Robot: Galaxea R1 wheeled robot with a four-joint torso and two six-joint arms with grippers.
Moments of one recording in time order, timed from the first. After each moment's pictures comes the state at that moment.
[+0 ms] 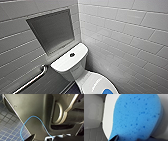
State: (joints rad) left arm 1.61 3.01 -2.65 0.01 -0.12 0.08; right arm -0.90 2.71 -2.10 0.43 0.22 0.11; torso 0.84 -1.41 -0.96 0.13
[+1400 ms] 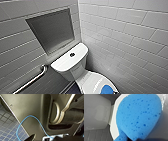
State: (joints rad) left arm 1.60 3.03 -2.65 0.01 -0.10 0.08; right arm -0.85 2.61 -1.91 0.37 0.27 0.09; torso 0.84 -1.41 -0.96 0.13
